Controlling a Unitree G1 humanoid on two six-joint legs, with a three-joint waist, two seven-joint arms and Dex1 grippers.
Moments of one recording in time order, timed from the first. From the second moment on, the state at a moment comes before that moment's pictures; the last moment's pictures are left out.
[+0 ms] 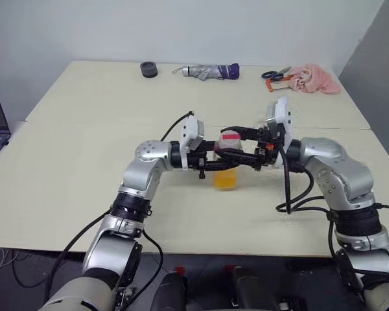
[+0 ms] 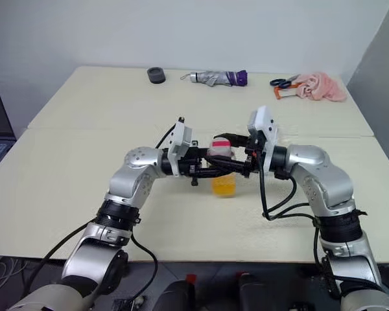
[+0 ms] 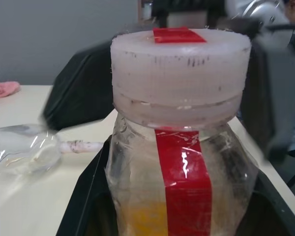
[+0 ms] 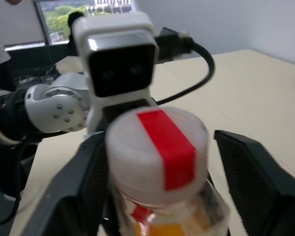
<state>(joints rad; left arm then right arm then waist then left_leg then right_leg) -0.76 0.27 -0.13 0.32 -0.35 0.17 -1.28 -0.60 -0.46 0.04 -0.20 0.54 0.60 0.89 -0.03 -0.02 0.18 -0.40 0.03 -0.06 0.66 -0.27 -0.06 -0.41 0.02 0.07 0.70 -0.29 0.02</state>
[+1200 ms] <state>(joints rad) -0.84 0.20 -0.13 0.55 -0.26 0.00 -1.21 -0.37 -0.14 0.22 -0.73 0.17 0.84 0.02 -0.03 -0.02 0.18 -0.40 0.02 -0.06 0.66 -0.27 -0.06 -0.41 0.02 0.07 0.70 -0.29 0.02</state>
